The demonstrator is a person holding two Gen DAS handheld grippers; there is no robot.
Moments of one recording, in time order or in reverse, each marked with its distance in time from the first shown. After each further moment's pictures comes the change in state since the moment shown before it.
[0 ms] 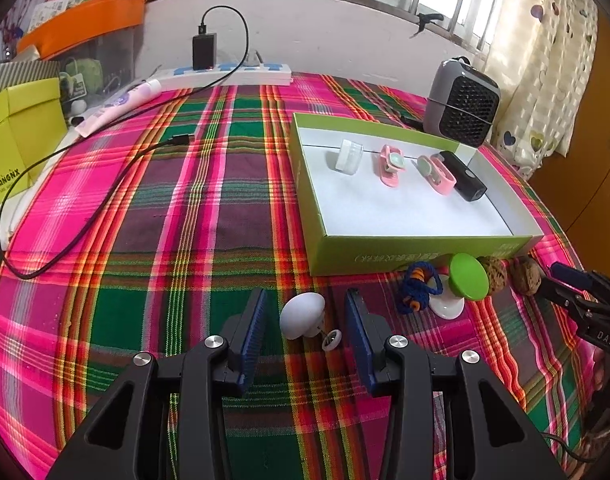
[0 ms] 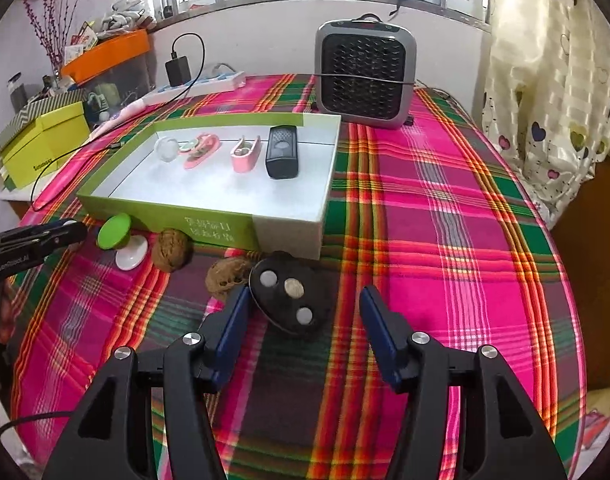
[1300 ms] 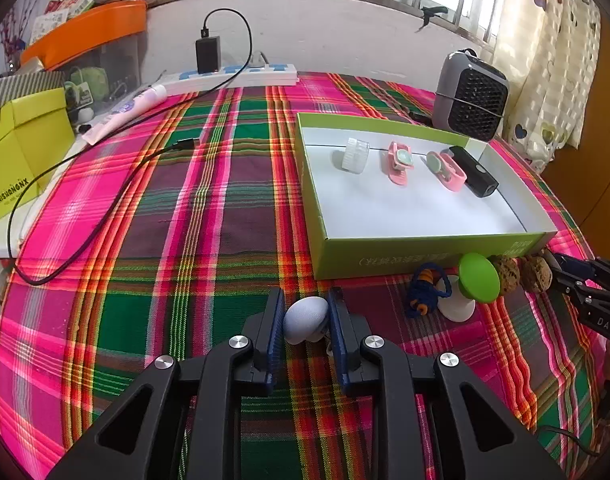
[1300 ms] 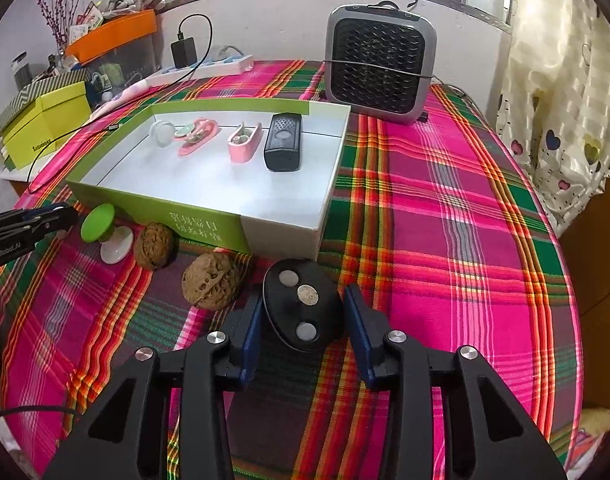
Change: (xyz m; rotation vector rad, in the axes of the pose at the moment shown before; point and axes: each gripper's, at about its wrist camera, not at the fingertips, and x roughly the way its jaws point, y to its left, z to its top) left arm 0.003 -0.004 0.002 0.025 0.001 0.060; right arm 0.017 0.000 0.010 -0.065 0.044 -0.007
